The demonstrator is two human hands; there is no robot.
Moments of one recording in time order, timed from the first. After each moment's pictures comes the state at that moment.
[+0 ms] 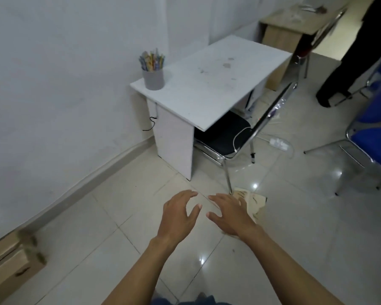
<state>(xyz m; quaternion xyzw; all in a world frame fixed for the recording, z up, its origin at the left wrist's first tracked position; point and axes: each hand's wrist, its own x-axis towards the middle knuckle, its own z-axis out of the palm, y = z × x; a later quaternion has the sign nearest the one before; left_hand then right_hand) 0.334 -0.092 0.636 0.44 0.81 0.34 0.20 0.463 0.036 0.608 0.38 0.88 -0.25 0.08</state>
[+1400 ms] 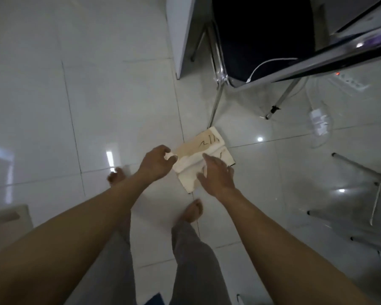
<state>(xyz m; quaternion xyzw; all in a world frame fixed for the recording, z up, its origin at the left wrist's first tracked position) 0.473 0.190 0.362 -0.03 0.85 0.31 0.42 0.562 0.356 0.376 0.22 0.90 -0.19 0.33</state>
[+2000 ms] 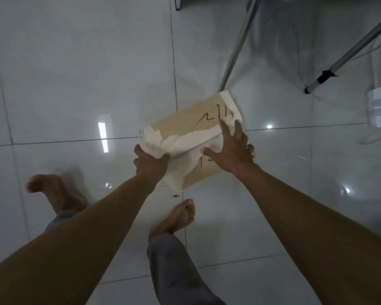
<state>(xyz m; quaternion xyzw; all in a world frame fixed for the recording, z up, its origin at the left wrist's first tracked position) 0.560 0.270 0.053 -0.39 0.73 0.40 0.40 0.569 0.477 0.061 0.21 0.90 -0.15 0.35</state>
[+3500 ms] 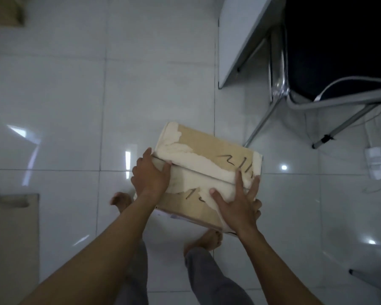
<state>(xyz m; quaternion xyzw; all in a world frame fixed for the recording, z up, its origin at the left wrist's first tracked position) 0.485 0.122 0.264 -0.26 0.88 0.31 0.23 0.579 0.320 0.256 0.32 0.87 -0.25 0.27</state>
